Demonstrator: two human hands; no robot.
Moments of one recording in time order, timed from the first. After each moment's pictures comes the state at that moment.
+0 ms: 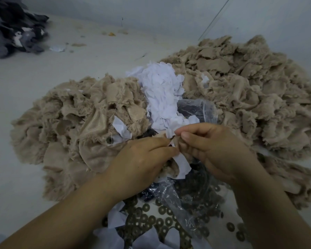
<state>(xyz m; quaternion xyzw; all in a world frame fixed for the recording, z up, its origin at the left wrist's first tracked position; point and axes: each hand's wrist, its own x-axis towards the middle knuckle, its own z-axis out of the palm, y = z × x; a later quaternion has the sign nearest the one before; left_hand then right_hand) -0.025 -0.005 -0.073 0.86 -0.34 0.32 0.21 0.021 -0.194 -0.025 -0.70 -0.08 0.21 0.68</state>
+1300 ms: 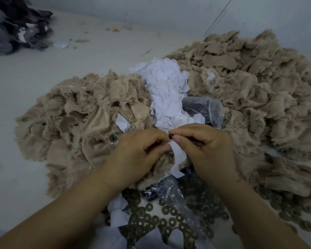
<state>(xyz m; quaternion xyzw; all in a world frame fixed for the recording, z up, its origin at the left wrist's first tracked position) -0.026 -0.003 -0.062 0.87 -0.20 0.30 0.35 0.019 -0.177 -0.059 -0.79 -0.30 -0.16 0.51</state>
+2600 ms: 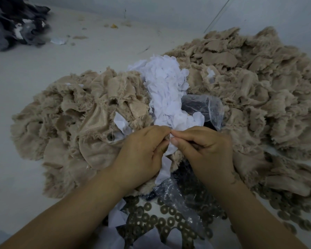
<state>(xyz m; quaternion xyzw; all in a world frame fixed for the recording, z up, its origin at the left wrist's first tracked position) -0.014 -0.014 -0.081 0.87 -0.19 0.31 0.33 0.022 -0.177 -0.074 -0.76 -0.31 -0.21 0.52</state>
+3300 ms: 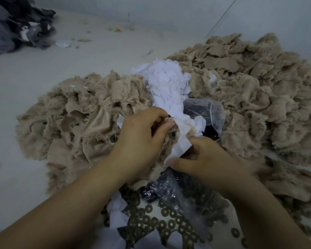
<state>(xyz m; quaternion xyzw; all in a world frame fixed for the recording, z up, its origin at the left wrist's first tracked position) -0.002 -0.010 -0.052 0.86 -0.07 0.30 0.40 0.014 -0.183 -0.037 -0.86 -0.18 0.21 0.43</state>
